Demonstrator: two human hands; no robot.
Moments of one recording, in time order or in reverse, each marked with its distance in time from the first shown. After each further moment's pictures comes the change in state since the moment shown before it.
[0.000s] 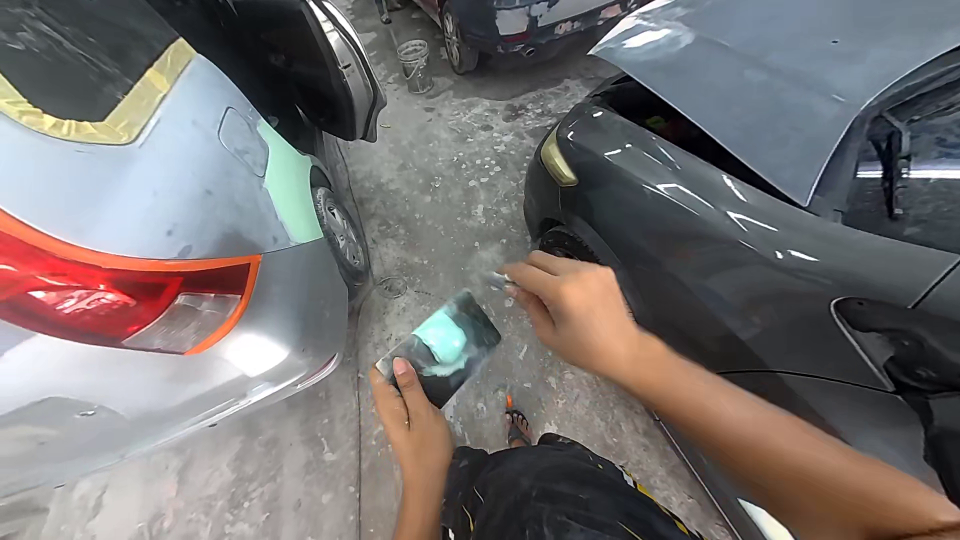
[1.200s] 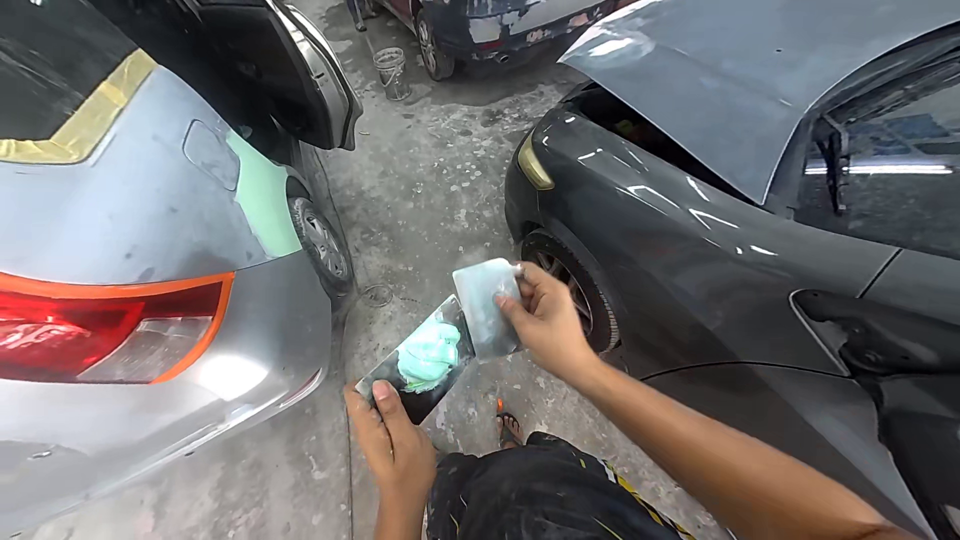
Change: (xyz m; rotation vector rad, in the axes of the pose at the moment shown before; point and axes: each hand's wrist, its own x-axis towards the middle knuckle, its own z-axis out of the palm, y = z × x) left_hand 0.007 -0.003 0.003 -0.016 -0.054 0.259; right_hand -0.010 0.014 0.037 0.826 0.281 0.581
